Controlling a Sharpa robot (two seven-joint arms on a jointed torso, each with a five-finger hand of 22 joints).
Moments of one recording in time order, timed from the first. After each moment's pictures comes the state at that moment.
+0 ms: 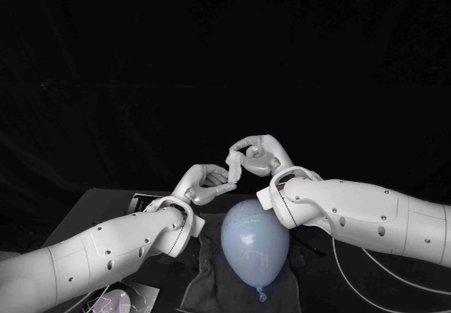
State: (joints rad) left arm 1.26 -0.51 -0.09 1.24 -0.60 -0.65 0.41; left_hand 1.67 -0.06 -0.12 0.28 0.05 0.82 0.18 0.36 0.50 0.74 0.15 0.79 0.25 0.62 0.12 1.12 0.35 0.17 0.81 0.26 0.48 0.18; right arm 1.42 -0.62 -0.12 1.44 -0.57 -0.81 0.19; right_hand 1.34 -0.05 0.65 0.00 0.07 0.95 0.09 0.49 0.39 1.39 0.02 1.21 1.31 1.46 -0.04 1.57 1.31 0.01 1.47 0.06 1.57 1.31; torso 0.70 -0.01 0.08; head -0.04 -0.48
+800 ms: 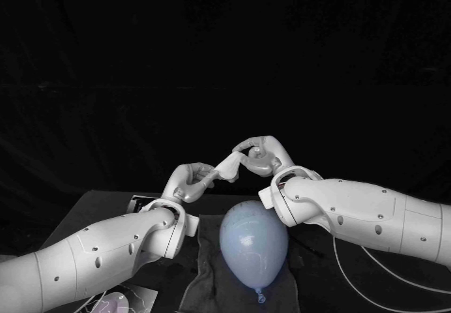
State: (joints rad) left arm 1.26 -0.55 -0.08 1.30 -0.38 -0.69 0.46; left_hand 1.69 0.08 0.25 0.29 0.05 0.88 0.15 0.41 0.45 0.80 0.13 0.72 0.16 0.67 0.10 1.09 0.27 0.17 0.78 0.25 0.55 0.23; right arm 1.42 -0.61 -0.12 1.40 -0.59 -0.81 0.15; right_hand 1.33 -0.06 0.67 -0.01 0.10 0.95 0.10 0.50 0.39 1.39 0.02 1.21 1.31 1.46 -0.04 1.57 1.31 0.01 1.46 0.07 1.56 1.31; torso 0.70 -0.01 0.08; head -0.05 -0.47
